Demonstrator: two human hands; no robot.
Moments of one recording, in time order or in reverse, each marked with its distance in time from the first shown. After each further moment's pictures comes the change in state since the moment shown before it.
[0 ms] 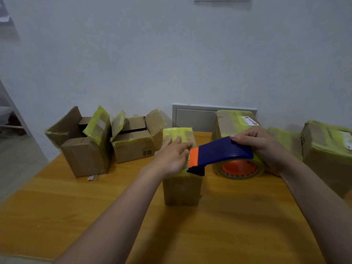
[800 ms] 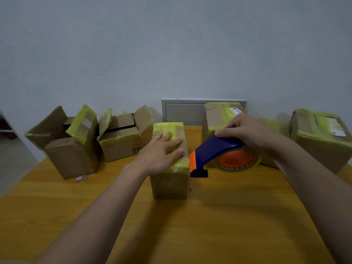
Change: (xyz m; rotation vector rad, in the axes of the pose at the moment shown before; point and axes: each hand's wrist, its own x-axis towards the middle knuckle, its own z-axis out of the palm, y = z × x) left_hand 0.003 -0.007 0.005 0.161 -0.018 0.029; right_hand 0.008 -0.005 -0.019 -0.449 0.035 0.089
